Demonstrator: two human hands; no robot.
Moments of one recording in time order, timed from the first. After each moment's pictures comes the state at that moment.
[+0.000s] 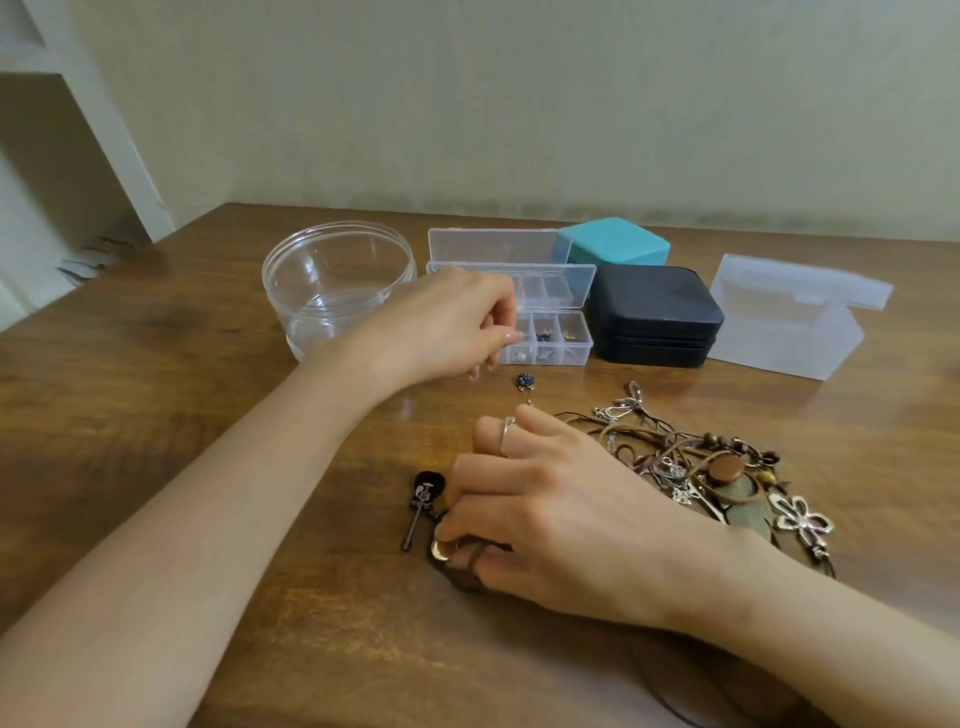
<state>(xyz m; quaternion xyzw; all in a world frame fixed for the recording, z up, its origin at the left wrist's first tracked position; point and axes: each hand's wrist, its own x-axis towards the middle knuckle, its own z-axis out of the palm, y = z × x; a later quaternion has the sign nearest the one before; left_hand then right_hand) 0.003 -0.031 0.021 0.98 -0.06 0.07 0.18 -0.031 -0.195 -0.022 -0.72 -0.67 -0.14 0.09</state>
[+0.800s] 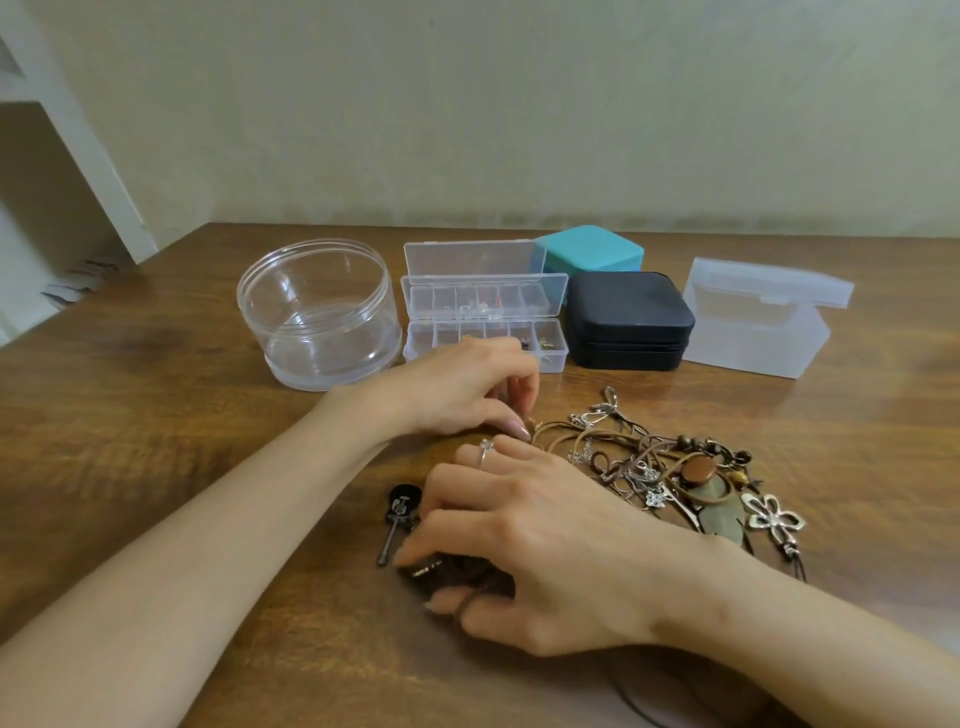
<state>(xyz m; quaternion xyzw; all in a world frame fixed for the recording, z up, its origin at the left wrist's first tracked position) 0.017 -0.041 -0.012 0.96 -0.21 -0.03 0.19 -0.032 -0.202 -0.024 -0.74 -0.66 -0.05 0.14</state>
